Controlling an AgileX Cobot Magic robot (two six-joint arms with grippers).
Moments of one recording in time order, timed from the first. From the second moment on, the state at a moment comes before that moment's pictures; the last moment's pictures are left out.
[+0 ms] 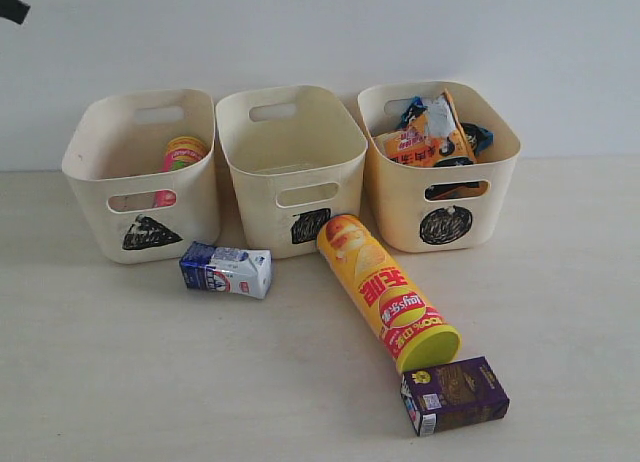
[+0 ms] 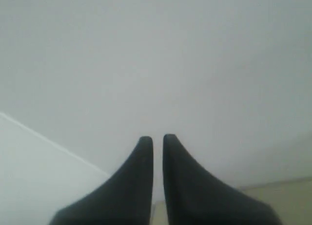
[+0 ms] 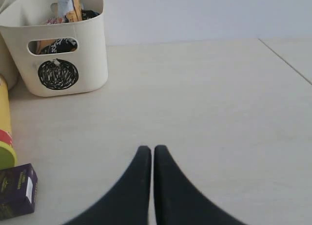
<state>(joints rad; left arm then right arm) -0.07 1.87 -1.64 1.43 0.51 -0.81 -0.04 0.00 0.00 -0.01 0.33 0.04</state>
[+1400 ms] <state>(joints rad) -0.54 1.55 -1.33 0.05 0.70 -0.17 -0.04 0.00 0.00 -0.01 0.33 0.04</state>
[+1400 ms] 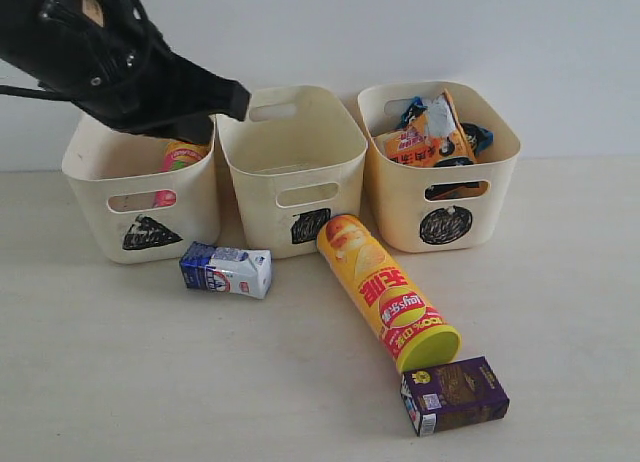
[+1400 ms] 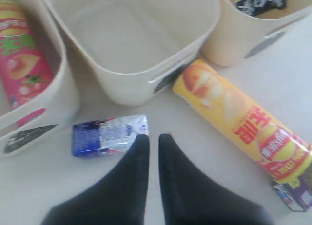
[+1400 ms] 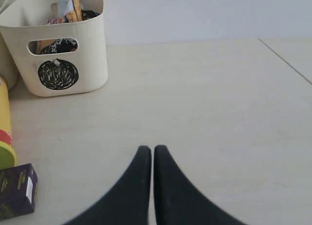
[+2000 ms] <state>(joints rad) -0.78 1.96 -1.42 0.05 0.43 -0.47 -0.04 0.00 0.00 -0.01 0.33 0.04</state>
